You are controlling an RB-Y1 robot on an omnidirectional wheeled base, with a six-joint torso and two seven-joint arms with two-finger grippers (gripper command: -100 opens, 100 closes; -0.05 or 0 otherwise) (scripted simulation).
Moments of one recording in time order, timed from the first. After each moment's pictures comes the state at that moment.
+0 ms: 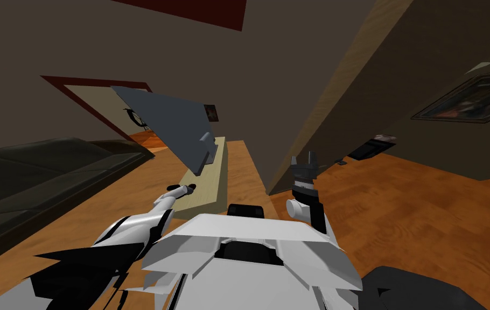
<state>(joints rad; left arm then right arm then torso) -0.18 0.63 0.26 -0.55 0.60 0.40 0.55 0.48 -0.02 -0.01 -2.30 -0.06 -0.37 -0.13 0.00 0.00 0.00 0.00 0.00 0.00</state>
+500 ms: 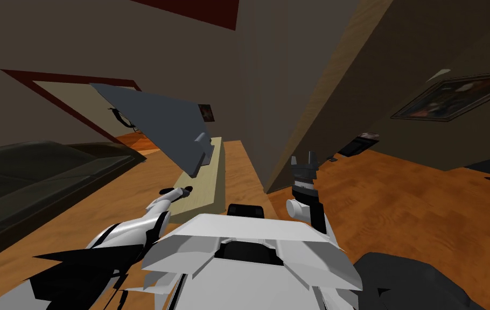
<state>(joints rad) -0.14 0.63 0.37 -0.55 0.62 0.42 0.47 0.48 -0.02 -0.01 -2.30 -0.06 -0.37 -0.13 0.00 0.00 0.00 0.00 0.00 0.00</state>
